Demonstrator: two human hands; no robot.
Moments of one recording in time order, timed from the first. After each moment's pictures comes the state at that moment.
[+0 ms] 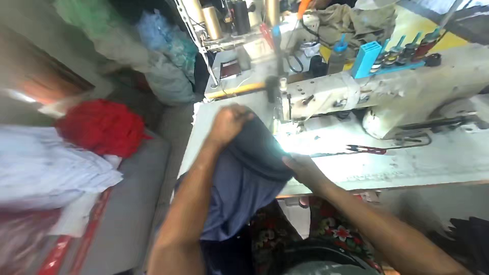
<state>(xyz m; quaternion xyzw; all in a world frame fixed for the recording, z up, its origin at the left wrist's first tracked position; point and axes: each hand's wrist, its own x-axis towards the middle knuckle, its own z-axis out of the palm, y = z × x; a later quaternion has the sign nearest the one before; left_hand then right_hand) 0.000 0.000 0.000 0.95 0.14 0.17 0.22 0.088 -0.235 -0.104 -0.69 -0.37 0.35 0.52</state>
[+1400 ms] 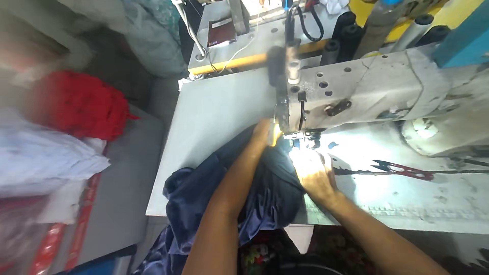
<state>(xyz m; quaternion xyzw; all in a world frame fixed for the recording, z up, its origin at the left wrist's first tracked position) 0.110 -0.008 -0.155 0.92 0.30 -0.01 0.27 0.137 -0.201 -0.219 -0.82 -0.50 -0.10 0.27</state>
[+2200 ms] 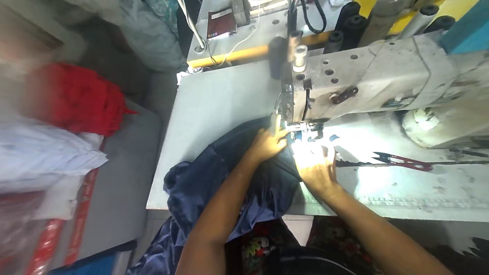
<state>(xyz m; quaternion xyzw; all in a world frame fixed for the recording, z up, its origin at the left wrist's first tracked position) 0.076 -0.007 -0.199 0.96 0.10 0.01 0.28 0.130 -0.198 -0.214 -0.84 -0.48 -0.11 0.22</state>
